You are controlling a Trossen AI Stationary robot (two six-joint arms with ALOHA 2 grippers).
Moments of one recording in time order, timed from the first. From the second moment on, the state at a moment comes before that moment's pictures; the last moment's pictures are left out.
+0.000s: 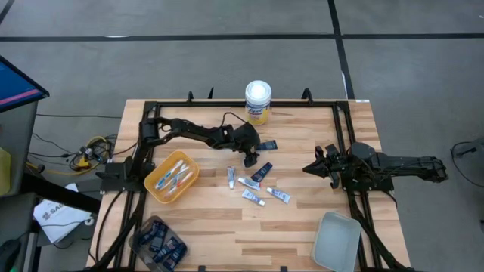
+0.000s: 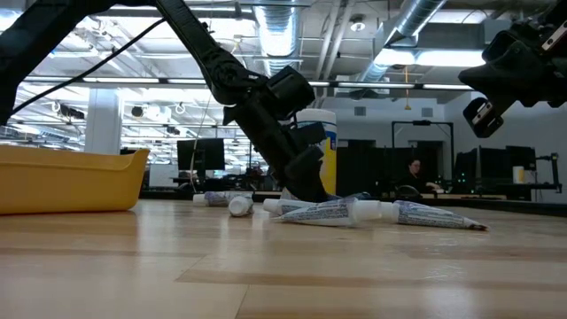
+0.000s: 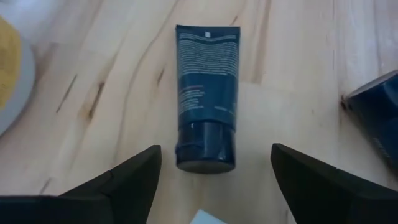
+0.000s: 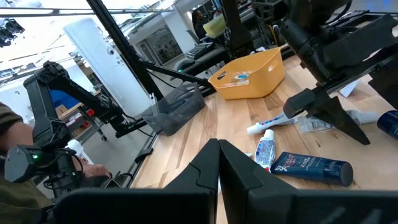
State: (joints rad) left arm 0.26 2.11 1.26 0.02 -0.03 0.02; right arm -0.07 0.10 0.01 0.05 -0.23 0.50
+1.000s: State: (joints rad) left arm 0.26 2.11 1.26 0.03 -0.03 0.12; right arm -0.07 0.10 0.01 0.05 -0.23 0.50
